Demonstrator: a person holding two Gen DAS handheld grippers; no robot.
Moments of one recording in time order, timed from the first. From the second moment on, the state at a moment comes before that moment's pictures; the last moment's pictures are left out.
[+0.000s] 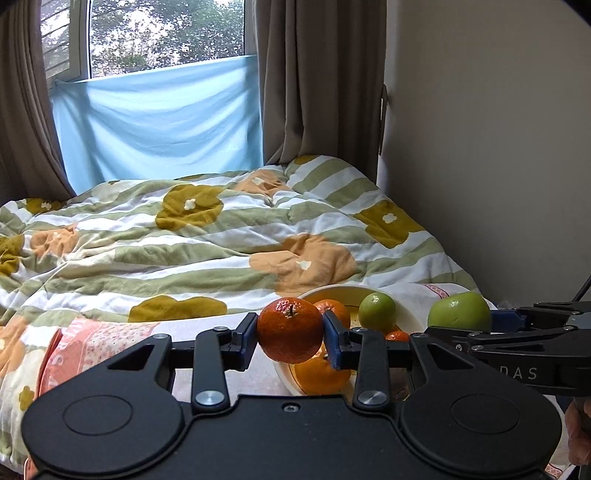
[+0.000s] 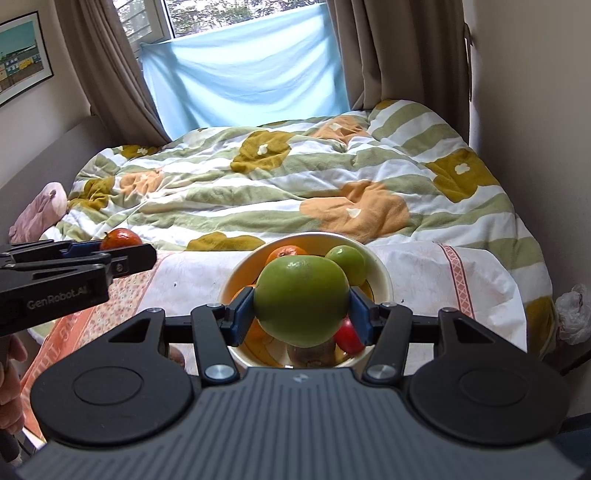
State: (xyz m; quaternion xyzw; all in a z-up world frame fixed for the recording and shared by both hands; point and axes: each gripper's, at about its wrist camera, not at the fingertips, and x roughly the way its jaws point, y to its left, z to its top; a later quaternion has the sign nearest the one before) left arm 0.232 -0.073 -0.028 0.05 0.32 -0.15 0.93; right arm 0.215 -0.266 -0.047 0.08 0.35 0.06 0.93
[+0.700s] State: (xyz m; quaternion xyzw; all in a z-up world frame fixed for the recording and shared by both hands) left arm 0.340 -0.096 -0.115 0.09 0.41 -0.23 0.88; right arm 0.281 -0.263 -0.088 0.11 0.39 -0.02 0.91
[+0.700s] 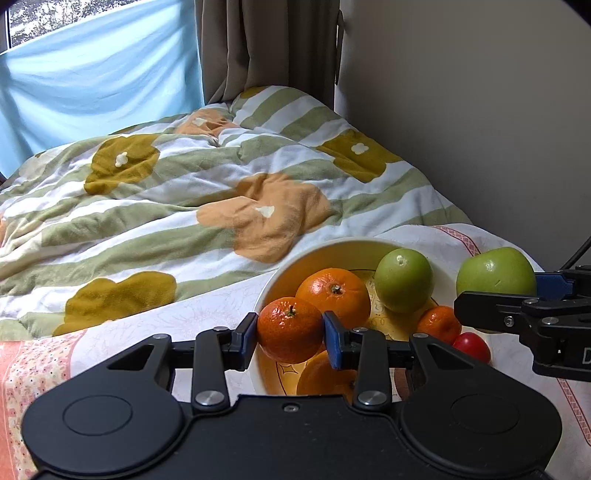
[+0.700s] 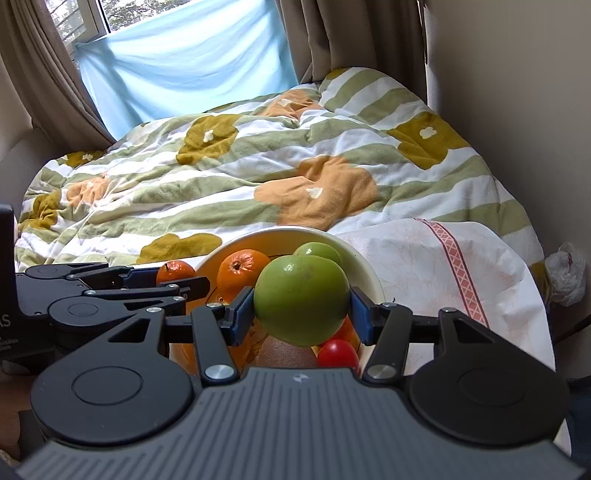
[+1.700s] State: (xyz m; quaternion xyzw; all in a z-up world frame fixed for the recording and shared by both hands) left arm 0.297 -0.046 -0.072 0.08 0.36 -0.20 0.91; right arm 0.309 -0.243 -0.096 0.10 0.41 0.00 0.91
